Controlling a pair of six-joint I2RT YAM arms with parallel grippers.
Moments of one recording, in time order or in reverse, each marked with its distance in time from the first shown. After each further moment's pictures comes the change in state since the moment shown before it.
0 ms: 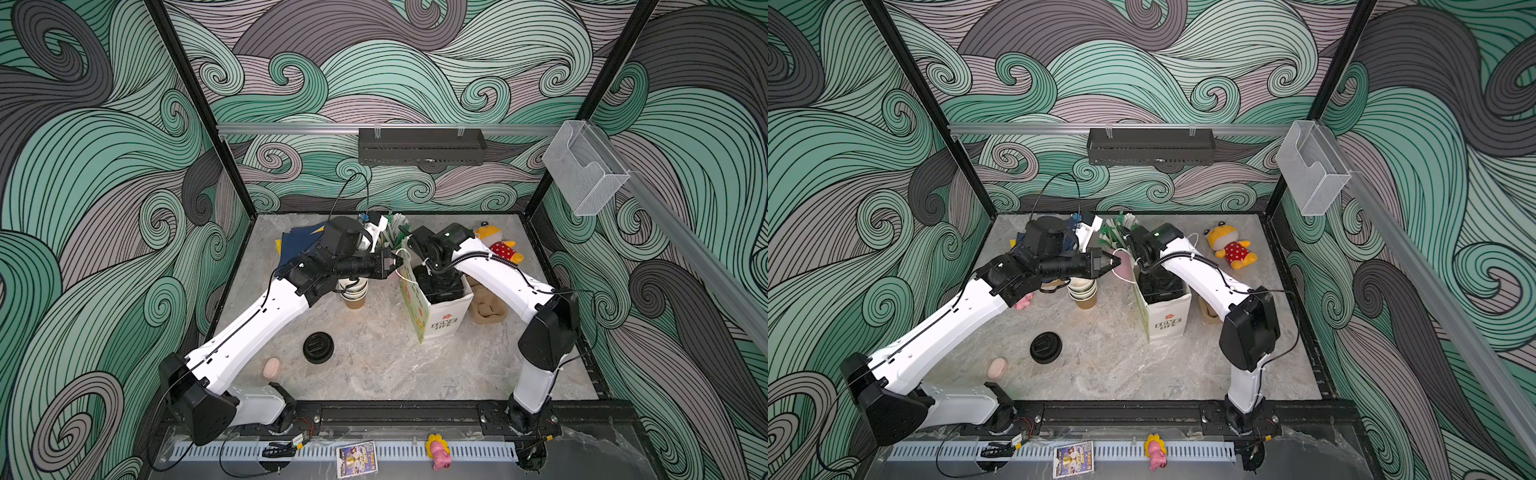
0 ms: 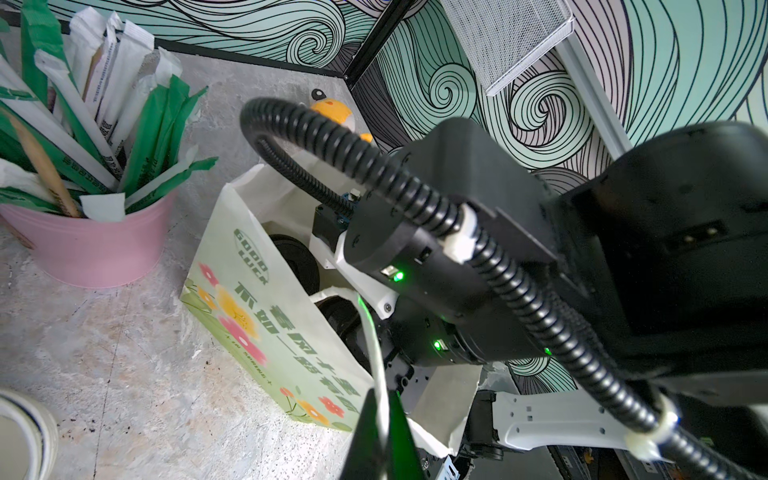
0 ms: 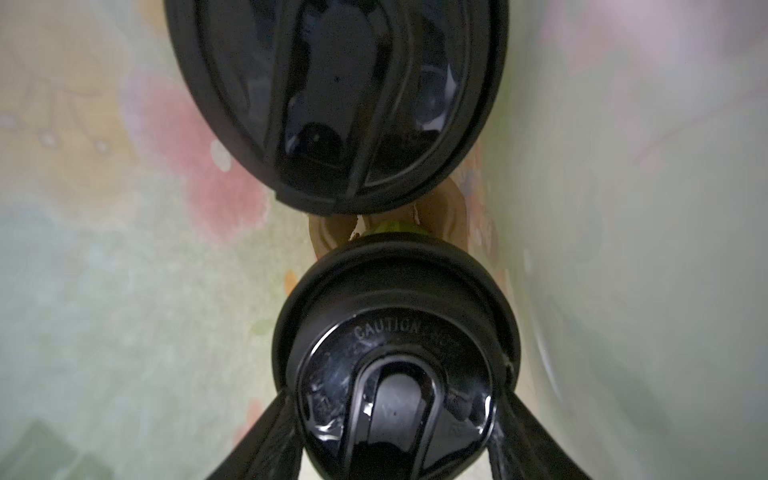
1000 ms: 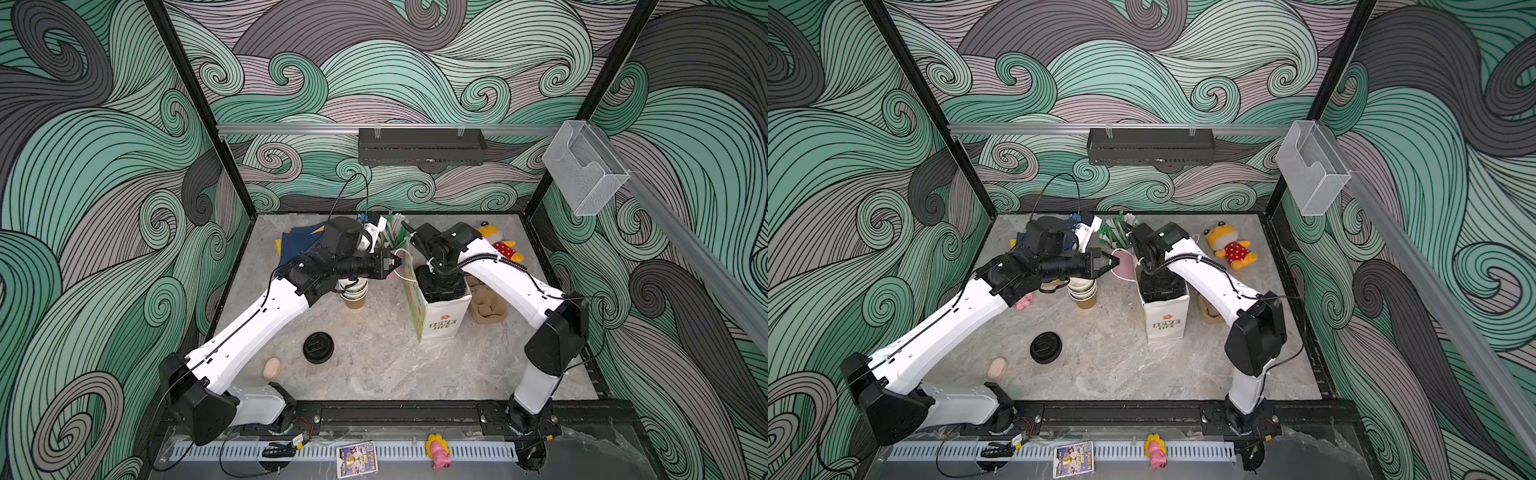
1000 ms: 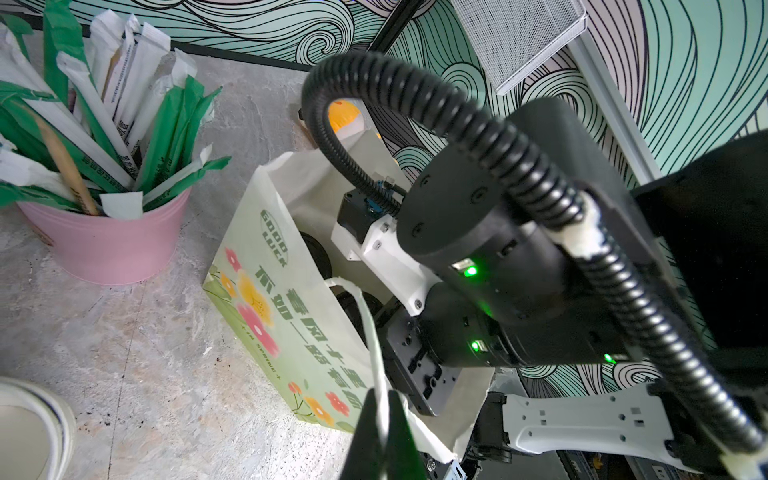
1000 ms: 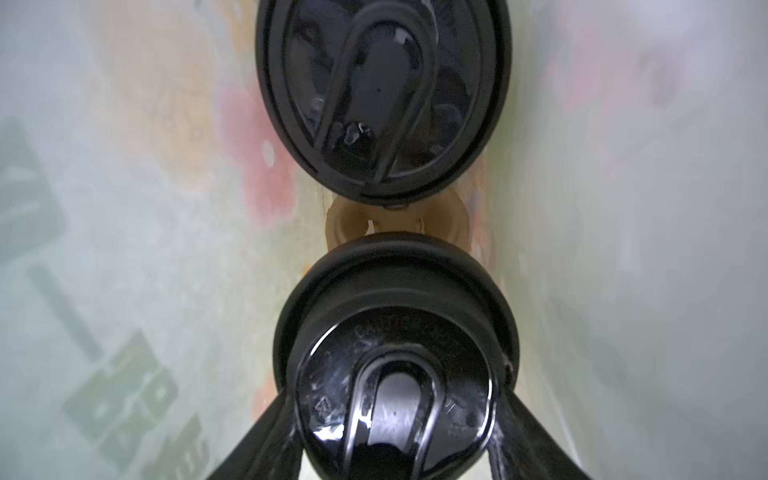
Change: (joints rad) left arm 0.009 0.002 0.000 -0.014 -0.018 0.009; right arm -0.001 -0.042 -0.006 0.032 0.006 0.005
